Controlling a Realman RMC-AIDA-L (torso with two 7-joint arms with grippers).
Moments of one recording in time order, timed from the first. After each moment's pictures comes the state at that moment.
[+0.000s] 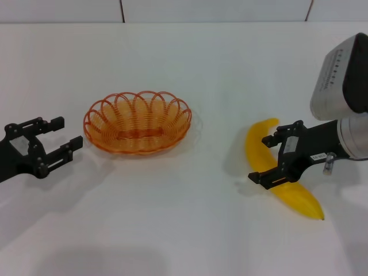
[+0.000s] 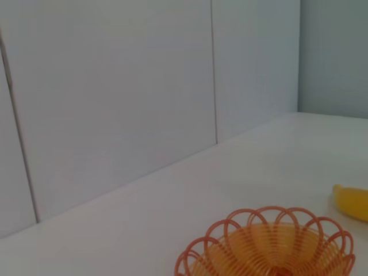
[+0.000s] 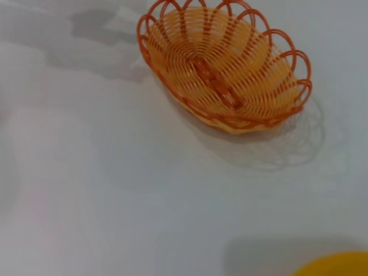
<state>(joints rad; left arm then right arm) -0.22 -2.03 0.96 0.70 1.58 1.33 -1.02 0.28 2.05 -1.48 -1.46 -2.31 -1.36 2.12</state>
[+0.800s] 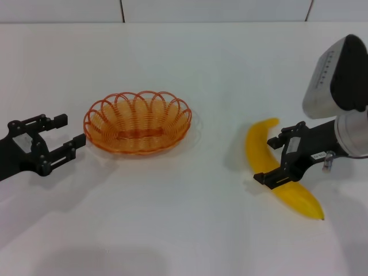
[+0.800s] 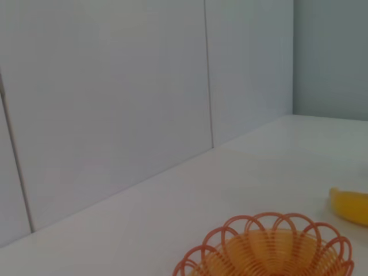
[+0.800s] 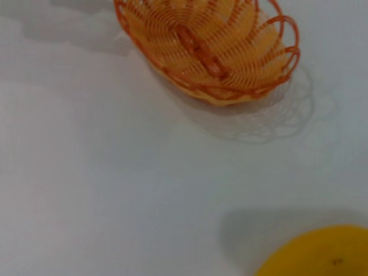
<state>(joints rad) -0.24 -2.03 0.97 0.70 1.58 1.34 -1.01 0.33 2.04 -1.49 -1.40 -2.37 -1.36 2.16</state>
